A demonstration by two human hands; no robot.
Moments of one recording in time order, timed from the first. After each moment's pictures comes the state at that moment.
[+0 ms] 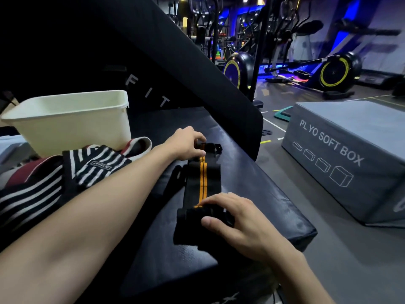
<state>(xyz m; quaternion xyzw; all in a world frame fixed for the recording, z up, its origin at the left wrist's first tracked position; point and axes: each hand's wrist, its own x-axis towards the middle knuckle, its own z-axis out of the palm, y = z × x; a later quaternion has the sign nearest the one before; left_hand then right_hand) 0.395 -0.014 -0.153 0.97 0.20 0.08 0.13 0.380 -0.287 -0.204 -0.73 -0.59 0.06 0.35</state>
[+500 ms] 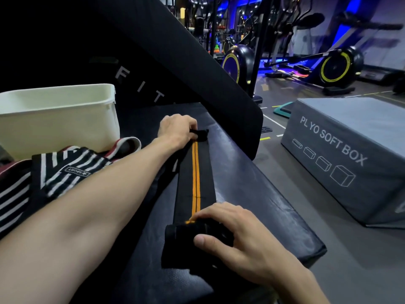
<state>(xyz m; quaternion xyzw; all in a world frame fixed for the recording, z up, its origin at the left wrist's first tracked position) 0.447 0.024 -0.163 0.94 0.26 0.21 0.02 0.391 -0.283 -0.202 -0.71 -0.61 0.08 0.34</state>
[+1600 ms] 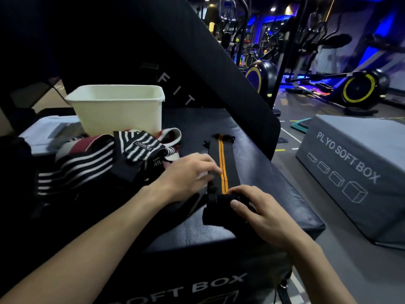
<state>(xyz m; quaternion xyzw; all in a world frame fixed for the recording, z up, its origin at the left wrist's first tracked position) 0.246 -0.082 -0.183 0.96 0.02 0.25 0.15 0.372 -0.301 -0.203 -0.74 -0.58 0.08 0.33</state>
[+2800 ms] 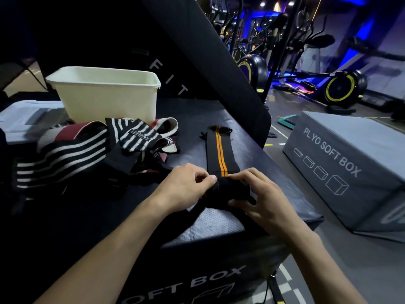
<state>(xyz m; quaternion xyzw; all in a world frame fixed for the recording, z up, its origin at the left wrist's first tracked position) 0.223 -0.111 -0.194 0.90 0.22 0.18 0.35 0.369 -0.290 -0.205 -0.75 -0.58 -0.04 0.31</state>
